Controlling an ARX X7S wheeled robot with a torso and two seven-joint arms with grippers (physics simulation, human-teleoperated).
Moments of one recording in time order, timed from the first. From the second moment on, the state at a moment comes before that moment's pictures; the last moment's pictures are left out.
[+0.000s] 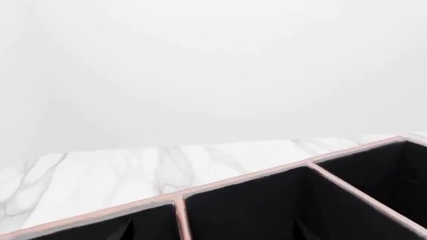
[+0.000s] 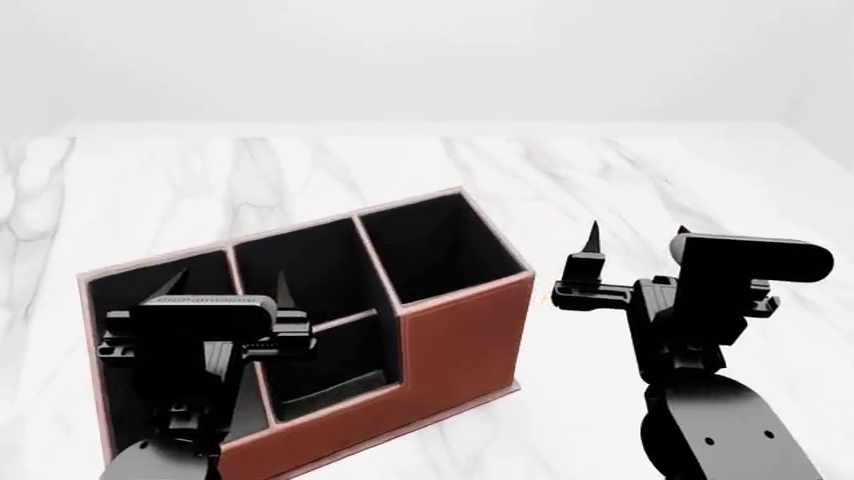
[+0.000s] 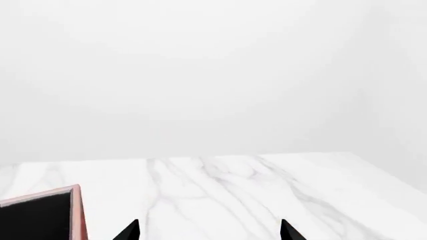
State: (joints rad) left arm -0.18 -0.22 0.06 0.53 -0.16 -0.63 -0.21; right arm 0.38 0.20 0.02 -0.53 0.23 0.81 0.22
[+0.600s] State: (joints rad) left arm -0.23 -0.26 0.08 0.59 -0.21 -0.78 -0.19; right arm 0.39 0.21 0.01 -0.51 0.24 0.81 0.24
